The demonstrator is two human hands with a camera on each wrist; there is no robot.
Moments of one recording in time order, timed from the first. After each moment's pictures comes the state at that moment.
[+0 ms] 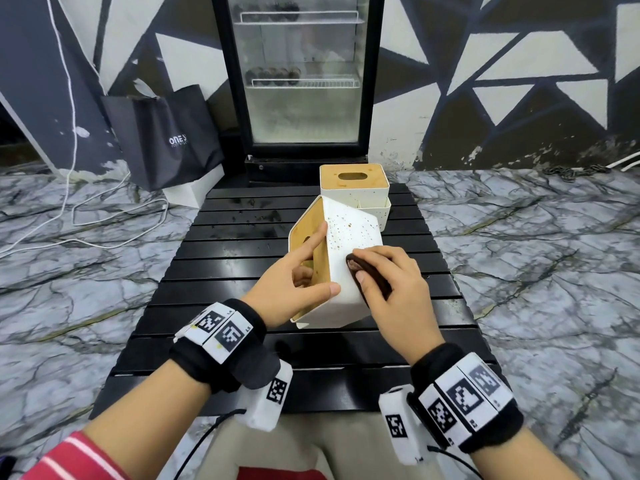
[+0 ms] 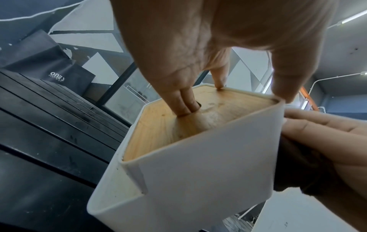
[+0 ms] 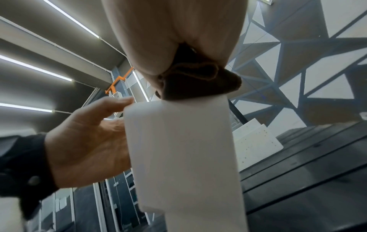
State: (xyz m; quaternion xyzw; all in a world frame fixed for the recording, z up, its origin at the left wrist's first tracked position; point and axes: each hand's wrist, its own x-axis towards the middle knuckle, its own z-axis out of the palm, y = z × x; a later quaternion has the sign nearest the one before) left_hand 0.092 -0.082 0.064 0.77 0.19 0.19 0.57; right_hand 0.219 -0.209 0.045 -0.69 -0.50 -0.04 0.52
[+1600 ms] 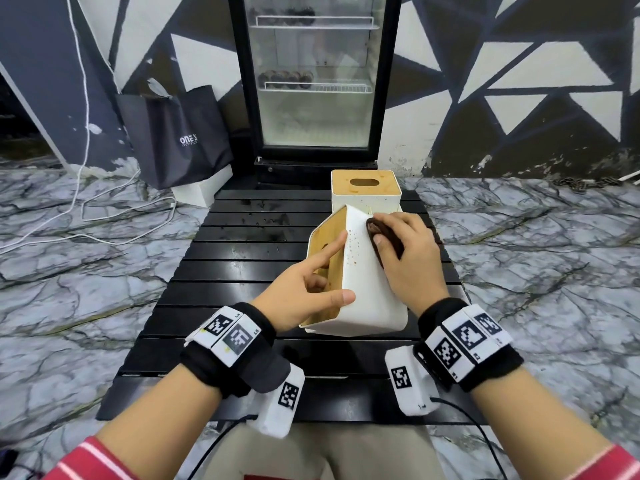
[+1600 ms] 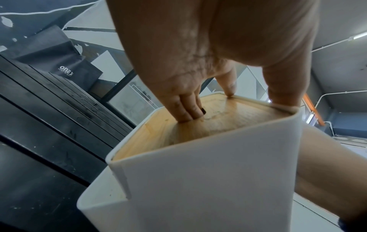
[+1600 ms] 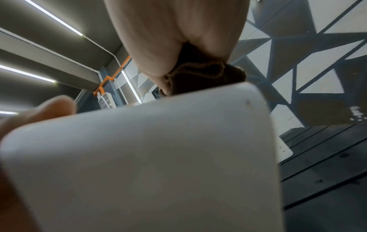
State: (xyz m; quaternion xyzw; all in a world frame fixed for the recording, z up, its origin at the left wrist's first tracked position) left_hand 0.091 -0.080 0.071 0.77 0.19 0.16 0.59; right_hand 0.255 -0.167 0.073 -0.73 -0.48 -0.04 0.49
